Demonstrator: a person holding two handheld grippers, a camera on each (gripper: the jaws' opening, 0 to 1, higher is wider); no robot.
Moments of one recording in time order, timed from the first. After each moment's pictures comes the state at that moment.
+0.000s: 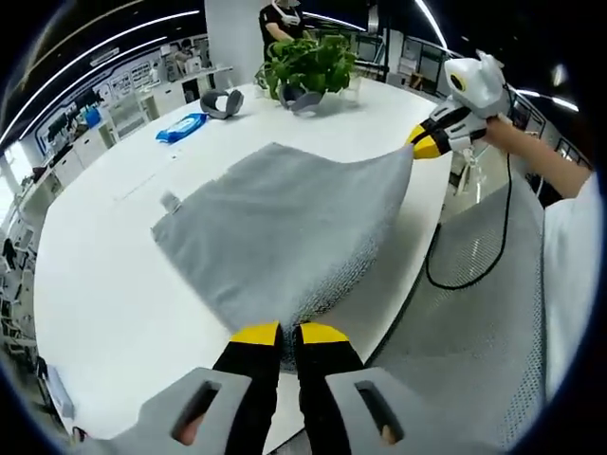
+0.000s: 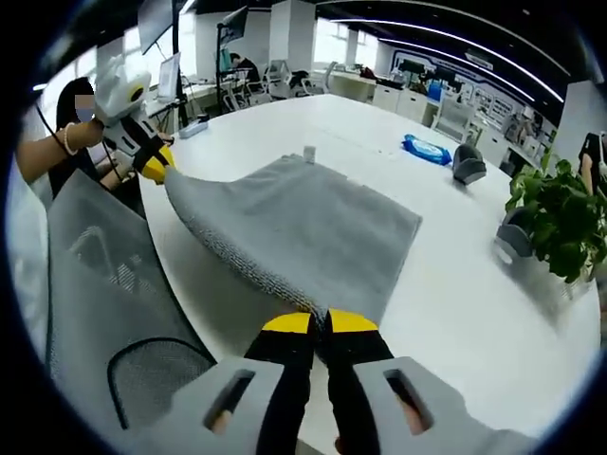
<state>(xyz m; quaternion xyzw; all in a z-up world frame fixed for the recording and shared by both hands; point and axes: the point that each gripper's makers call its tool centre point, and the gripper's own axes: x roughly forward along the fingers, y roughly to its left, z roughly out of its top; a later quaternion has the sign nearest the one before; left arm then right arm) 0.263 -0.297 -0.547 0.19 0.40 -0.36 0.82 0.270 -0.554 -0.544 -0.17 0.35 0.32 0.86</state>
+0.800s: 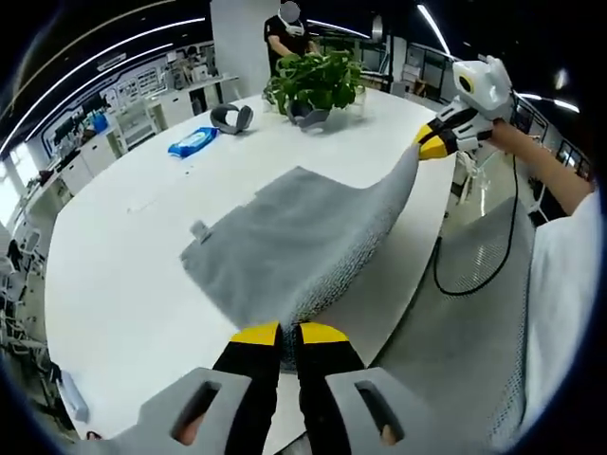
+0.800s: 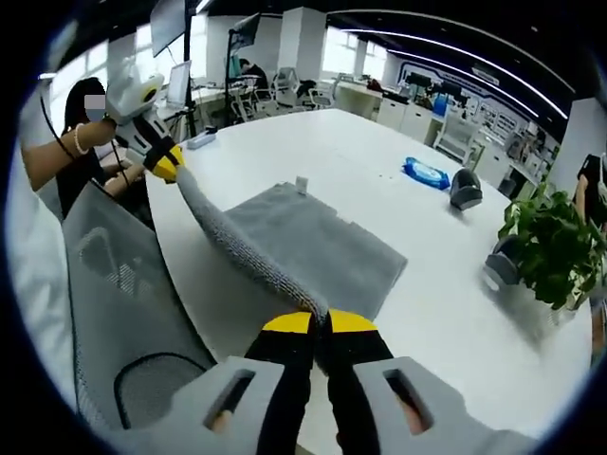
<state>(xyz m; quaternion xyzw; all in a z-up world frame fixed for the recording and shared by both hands) 0.282 -0.292 -0.516 0.20 0.38 -0.35 0.83 0.286 -0.546 -0.498 -0.20 0.32 0.33 0.86</state>
